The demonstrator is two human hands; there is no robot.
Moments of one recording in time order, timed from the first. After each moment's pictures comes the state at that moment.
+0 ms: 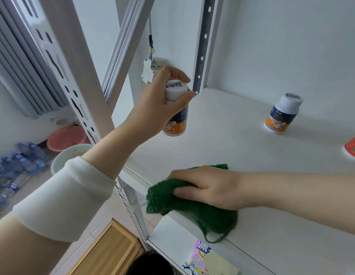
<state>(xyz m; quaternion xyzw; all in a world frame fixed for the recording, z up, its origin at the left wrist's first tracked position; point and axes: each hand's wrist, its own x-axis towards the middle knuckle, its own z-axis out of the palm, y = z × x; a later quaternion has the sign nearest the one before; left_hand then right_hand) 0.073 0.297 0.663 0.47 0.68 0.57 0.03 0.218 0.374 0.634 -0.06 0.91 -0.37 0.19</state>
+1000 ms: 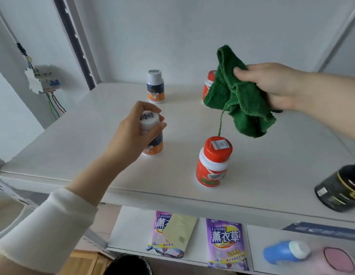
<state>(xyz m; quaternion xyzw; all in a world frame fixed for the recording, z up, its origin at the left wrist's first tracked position) 0.248 0.352 0.625 0.56 0.64 0.52 0.14 0.460 0.513 0.717 0.36 0.68 -0.59 -0.22</state>
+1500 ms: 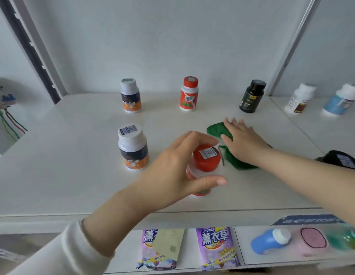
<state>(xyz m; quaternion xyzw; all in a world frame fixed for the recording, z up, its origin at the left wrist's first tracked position) 0.322 0.345 0.643 0.77 0.46 0.39 0.19 0.490 0.501 0.609 0.57 0.82 -0.10 -0.02</state>
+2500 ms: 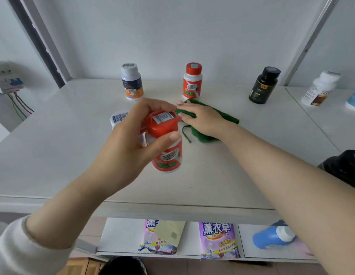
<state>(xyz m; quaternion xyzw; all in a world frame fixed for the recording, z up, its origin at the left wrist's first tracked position) 0.292 0.343 0.649 0.64 0.51 0.52 0.24 0.413 0.530 0.606 0.37 0.88 -0.27 -0.12</state>
